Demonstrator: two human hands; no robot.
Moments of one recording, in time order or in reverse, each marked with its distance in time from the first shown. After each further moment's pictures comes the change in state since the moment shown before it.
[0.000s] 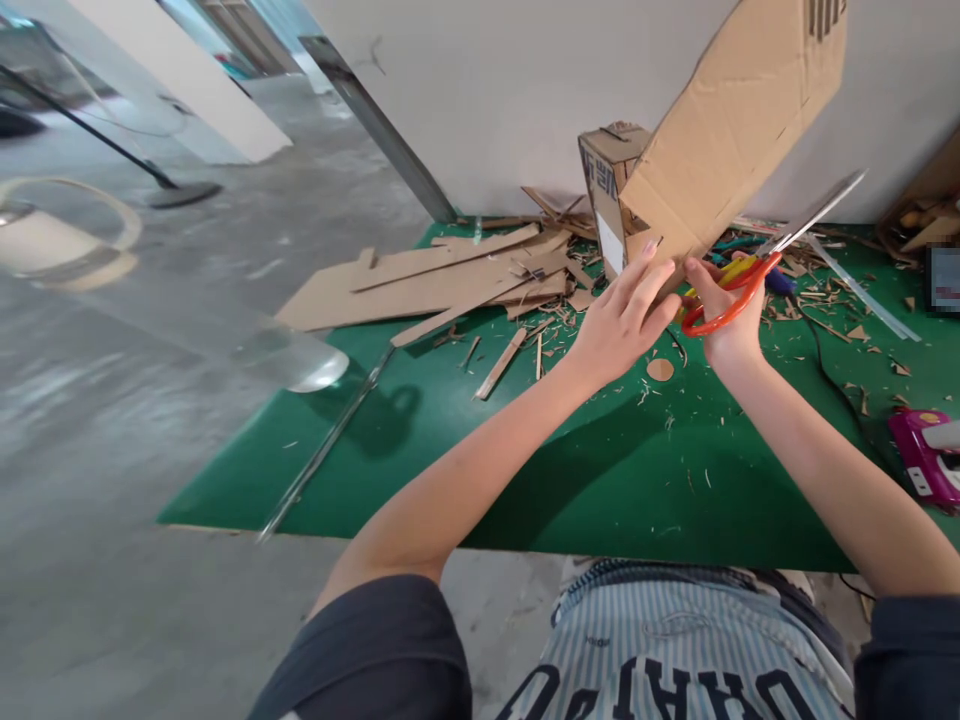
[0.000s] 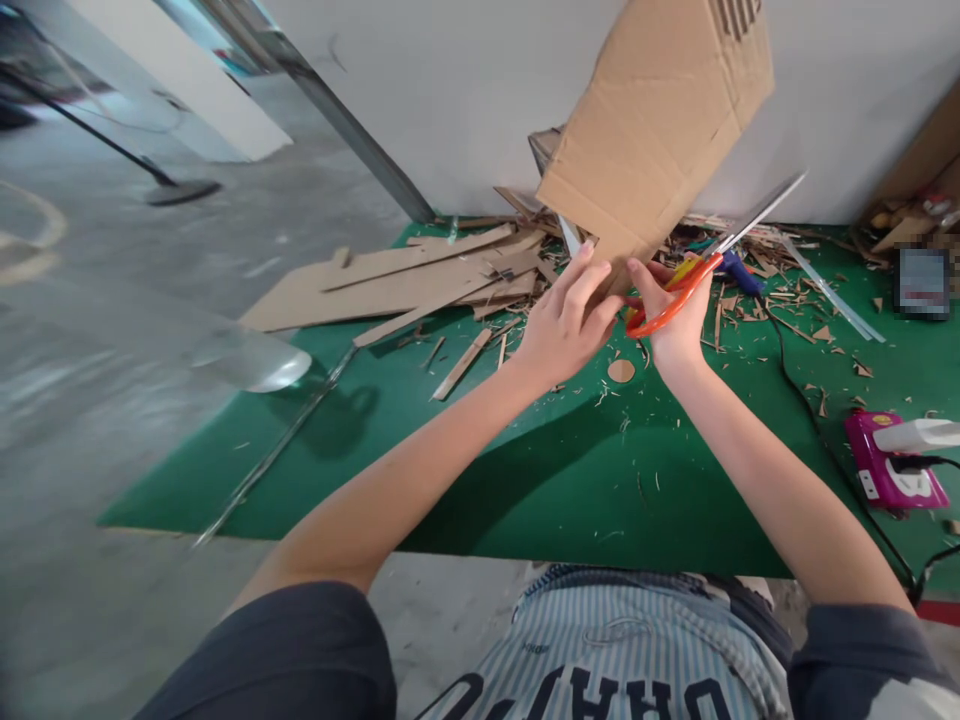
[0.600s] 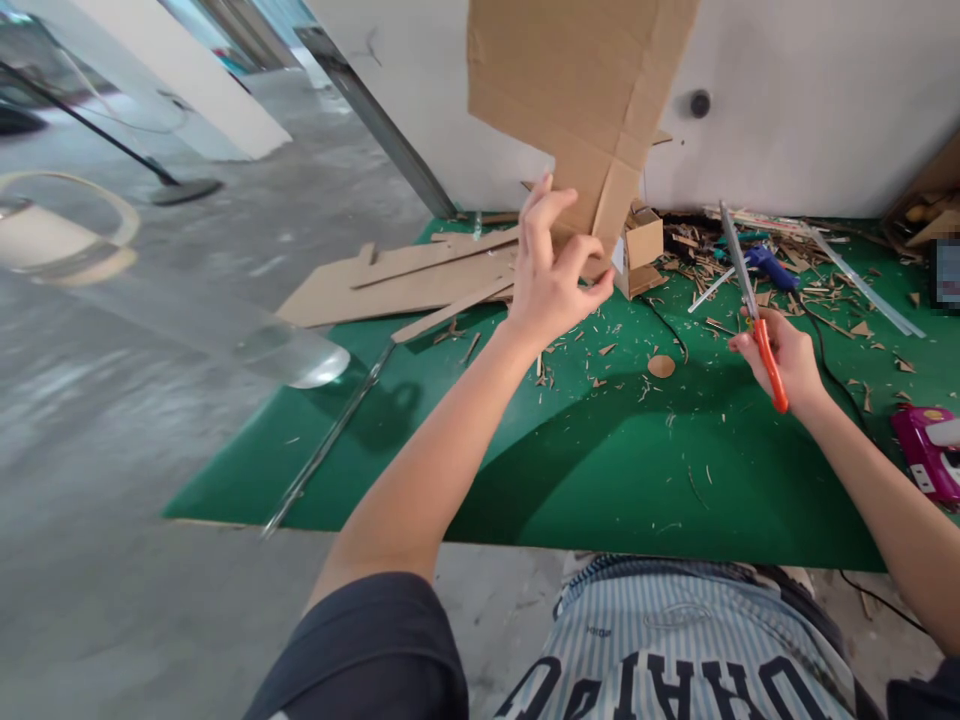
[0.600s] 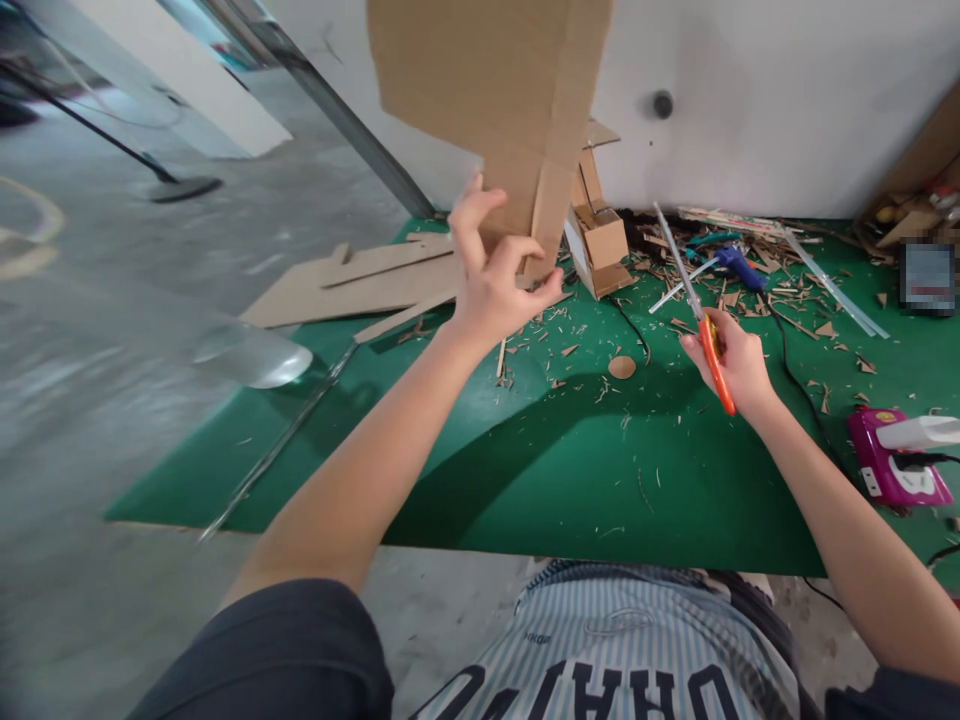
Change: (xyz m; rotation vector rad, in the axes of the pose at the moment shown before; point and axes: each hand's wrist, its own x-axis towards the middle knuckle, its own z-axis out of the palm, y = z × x) left_hand 0.001 -0.067 -0.036 0.086 0.188 -0.160; right_hand -0.053 -0.009 -0.109 -0.405 -0.220 0.103
